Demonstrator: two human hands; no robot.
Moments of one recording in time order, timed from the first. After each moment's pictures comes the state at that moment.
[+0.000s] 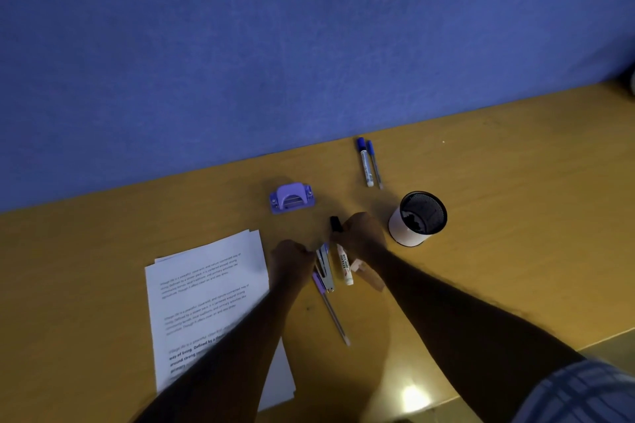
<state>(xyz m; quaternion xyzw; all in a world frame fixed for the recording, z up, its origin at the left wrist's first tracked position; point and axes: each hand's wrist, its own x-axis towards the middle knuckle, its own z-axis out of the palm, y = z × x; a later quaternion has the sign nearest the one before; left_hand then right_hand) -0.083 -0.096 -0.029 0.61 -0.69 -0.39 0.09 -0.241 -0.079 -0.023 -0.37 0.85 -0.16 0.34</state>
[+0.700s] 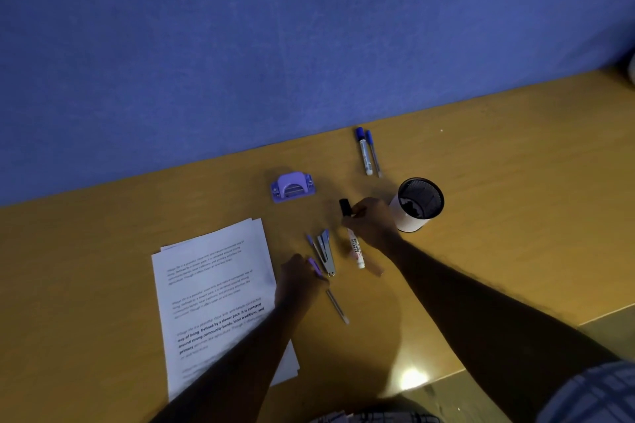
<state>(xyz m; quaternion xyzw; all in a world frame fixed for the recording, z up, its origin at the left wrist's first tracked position) -0.067 -0.049 -0.041 0.61 -0.68 -0.41 -0.02 -0.256 -0.059 -0.007 -0.39 0.82 -0.26 0.34</state>
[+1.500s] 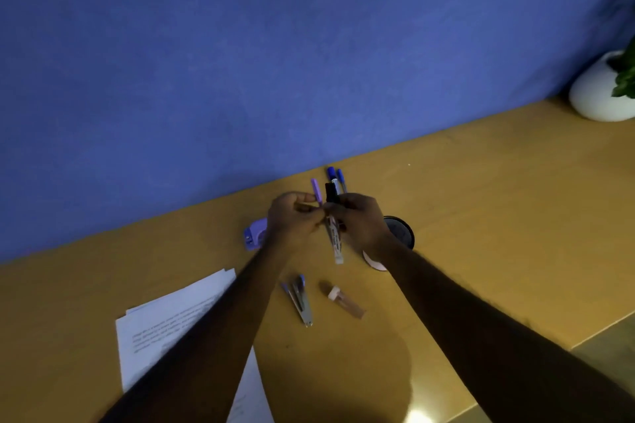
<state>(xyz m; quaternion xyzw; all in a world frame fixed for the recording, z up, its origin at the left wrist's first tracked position) -0.167 -0.154 0.080 0.53 -0.63 -0.52 0.24 -0.294 -0.088 0.061 -0.30 0.68 -0.52 0.43</state>
